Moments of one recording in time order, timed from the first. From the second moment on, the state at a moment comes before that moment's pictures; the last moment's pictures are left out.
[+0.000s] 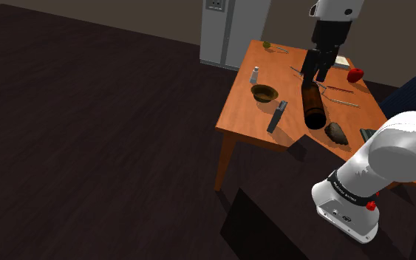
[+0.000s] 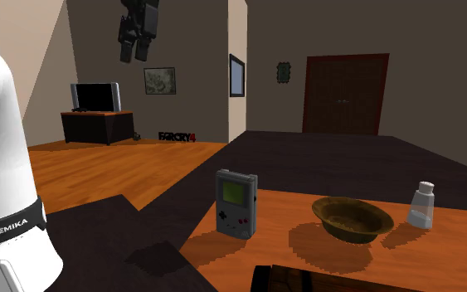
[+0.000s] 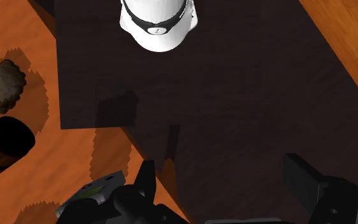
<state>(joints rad) 0.02 -0.79 0.07 -2.45 0.12 1.46 0.05</state>
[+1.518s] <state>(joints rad) -0.26 -0.32 -0.04 -2.60 0.03 2.22 0.28</state>
